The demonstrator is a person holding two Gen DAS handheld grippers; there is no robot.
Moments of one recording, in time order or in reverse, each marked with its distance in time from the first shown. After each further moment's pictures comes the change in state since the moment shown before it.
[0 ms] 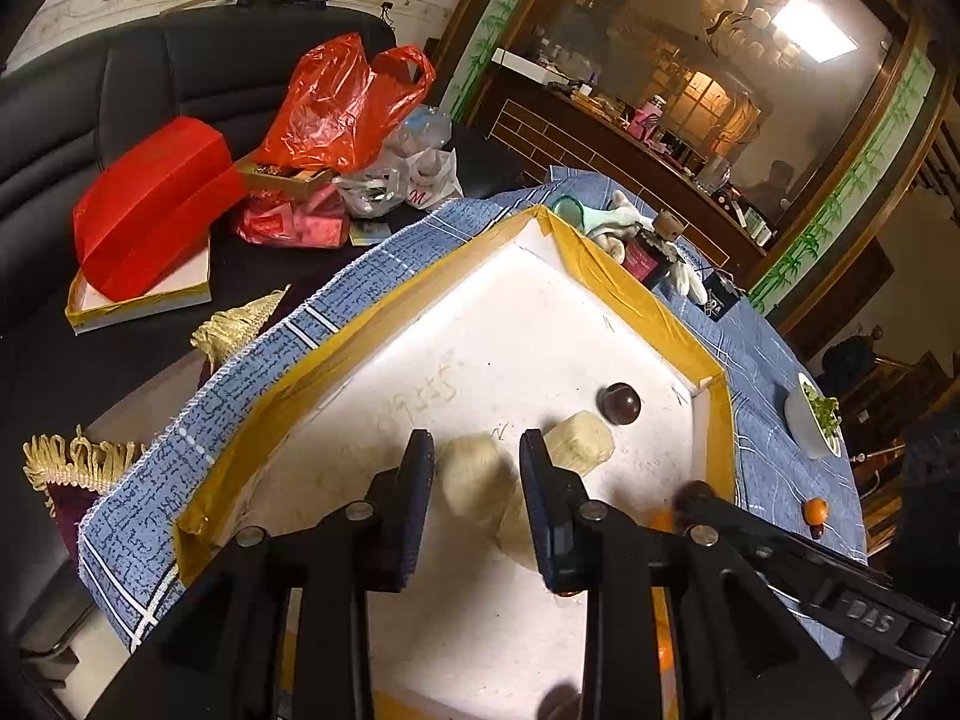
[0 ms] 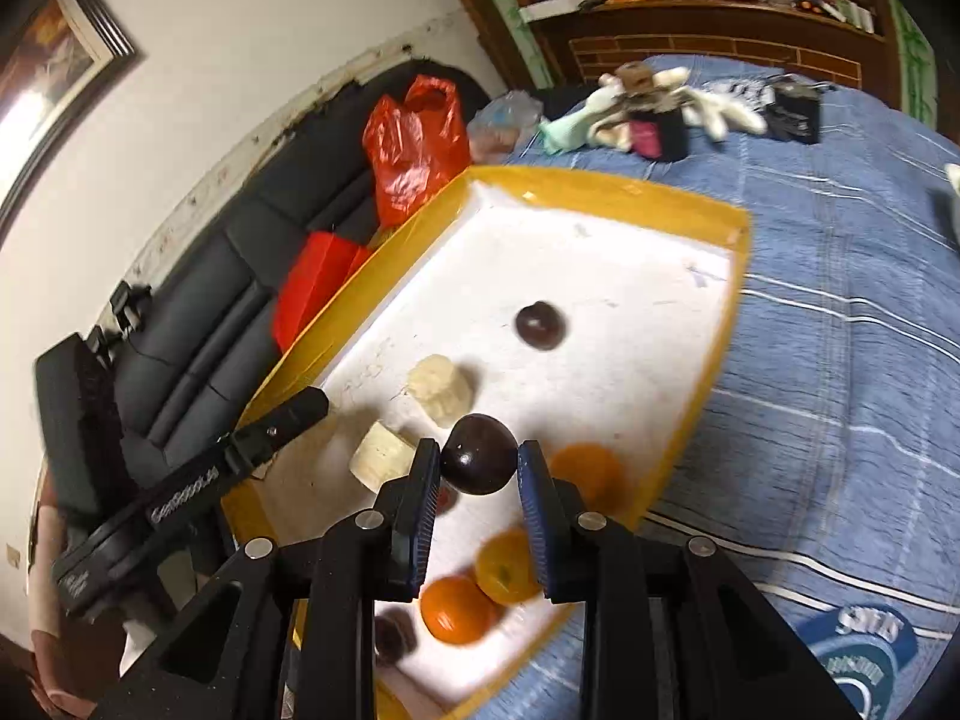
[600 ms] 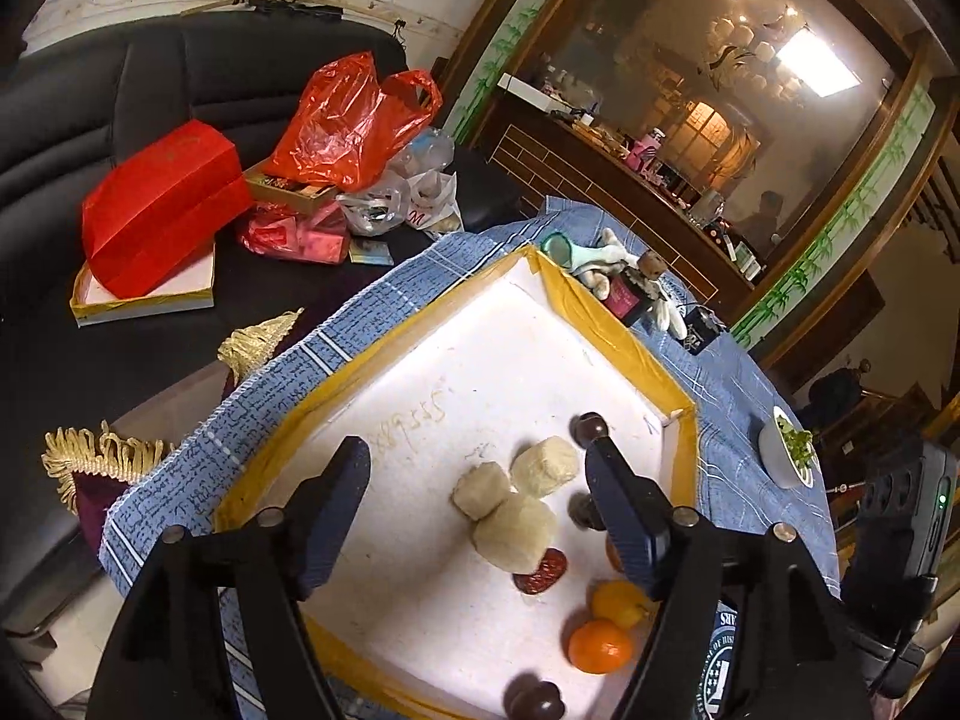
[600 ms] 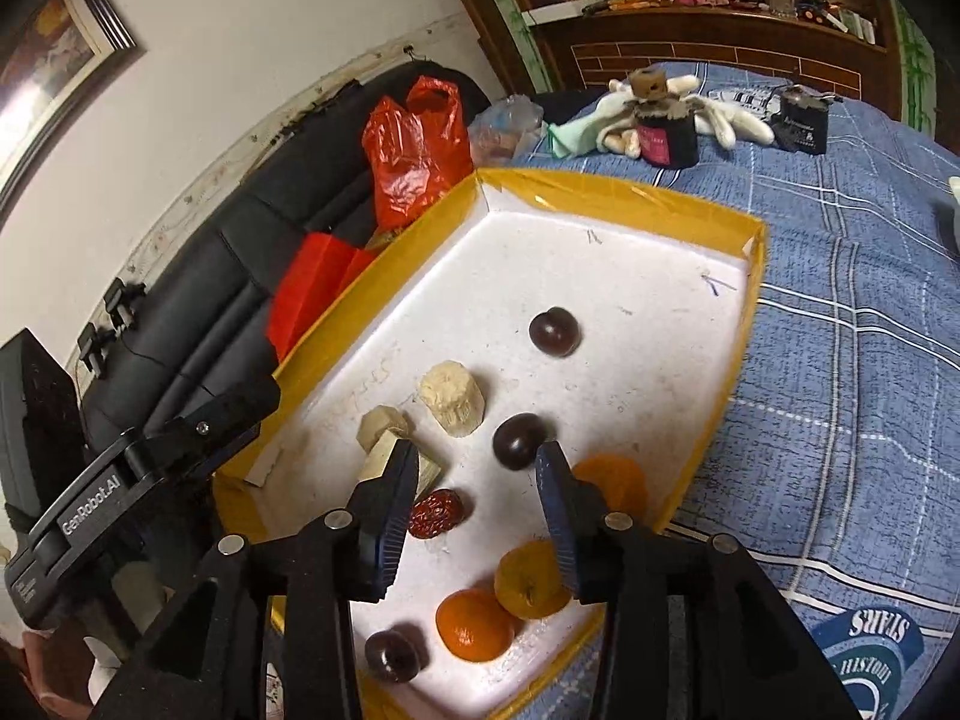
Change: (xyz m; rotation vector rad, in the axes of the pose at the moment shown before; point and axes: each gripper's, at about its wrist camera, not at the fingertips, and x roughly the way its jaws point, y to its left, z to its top) left arm -0.033 -0.003 0.006 -0.055 -0.051 -0.025; right arm -0.007 0.006 0.001 -0.007 -0.032 -0.016
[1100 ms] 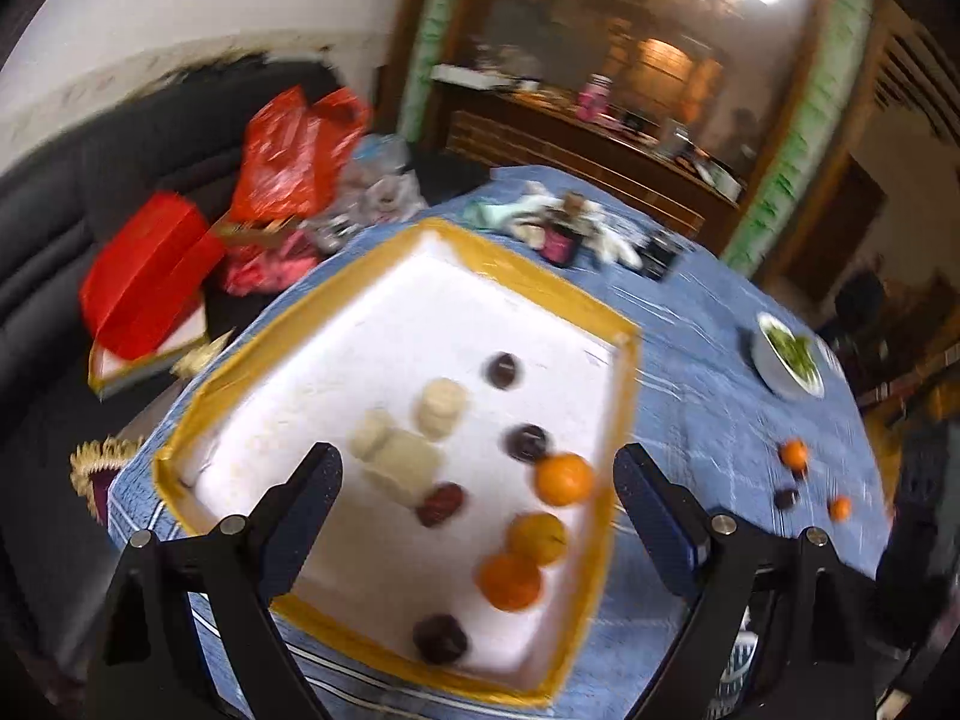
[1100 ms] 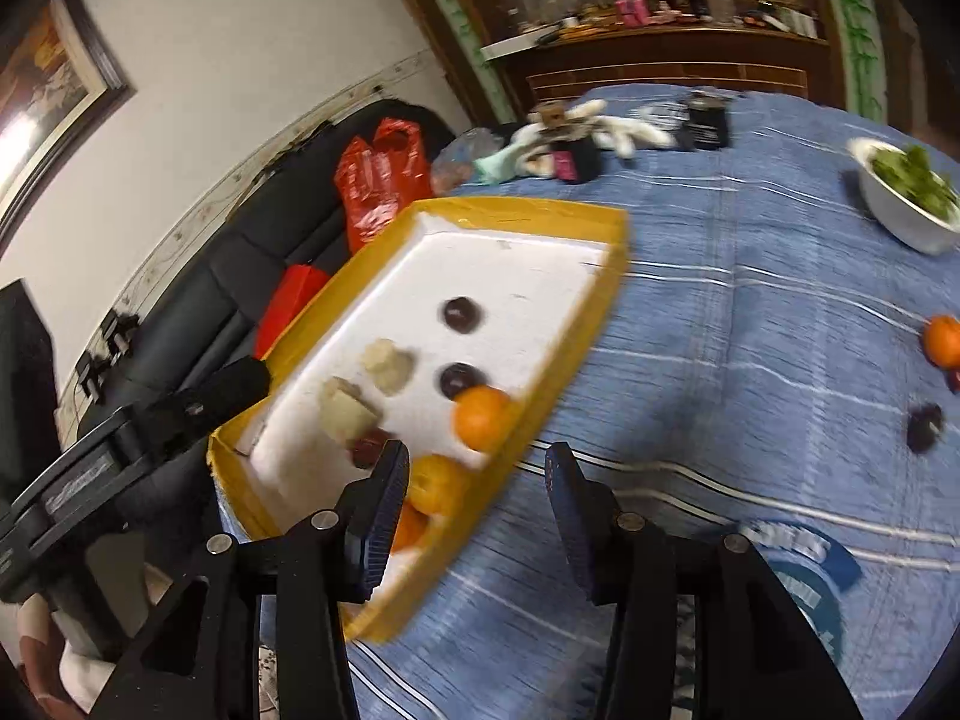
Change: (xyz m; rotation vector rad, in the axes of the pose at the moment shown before) left arm -0.022 -0.102 -0.040 0.269 0.025 0.082; right arm -0.071 -0.047 -0.044 0.065 -0.082 -0.045
